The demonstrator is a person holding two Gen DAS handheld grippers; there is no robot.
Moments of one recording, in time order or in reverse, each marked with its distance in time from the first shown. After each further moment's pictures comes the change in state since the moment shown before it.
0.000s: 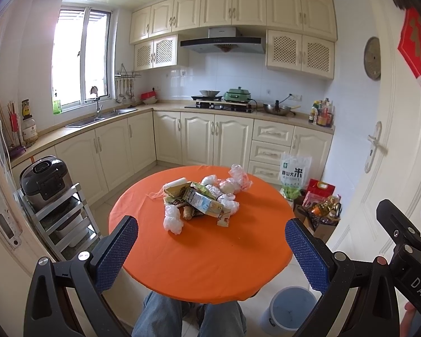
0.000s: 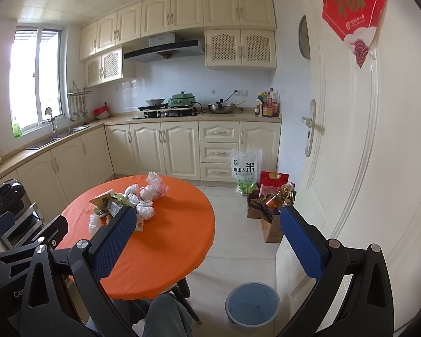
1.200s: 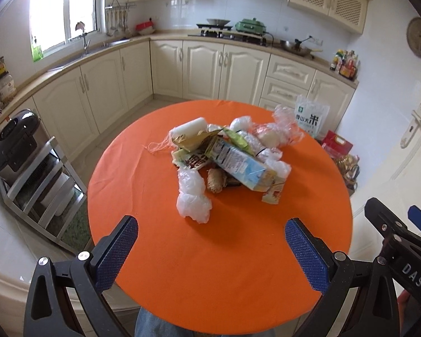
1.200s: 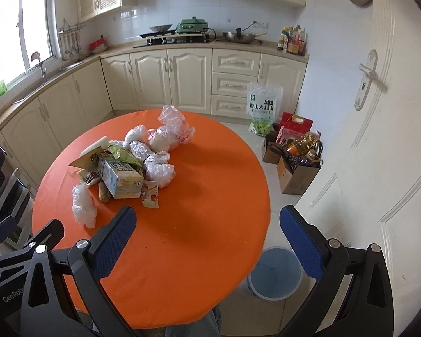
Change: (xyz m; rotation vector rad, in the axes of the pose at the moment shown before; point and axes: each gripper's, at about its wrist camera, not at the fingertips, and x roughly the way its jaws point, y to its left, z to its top) left arm 0.220 0.090 0.053 -0.040 0.393 -0.021; right arm 0.213 0.109 -0.022 -0.058 0.400 -0.006
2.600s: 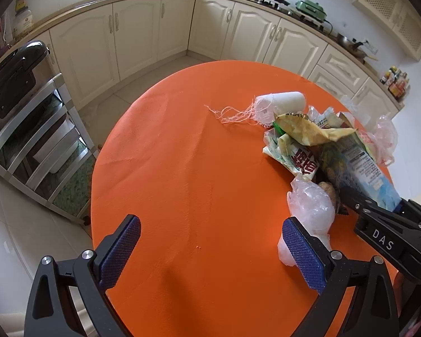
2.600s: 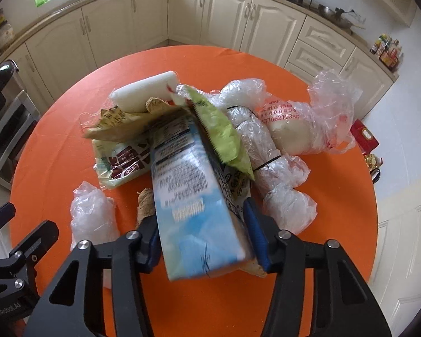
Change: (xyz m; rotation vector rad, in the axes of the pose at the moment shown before) left arm 0.138 0.126 0.037 -0.243 0.157 0.024; right arm 0.169 0.158 0.027 -0.359 0.259 0.146
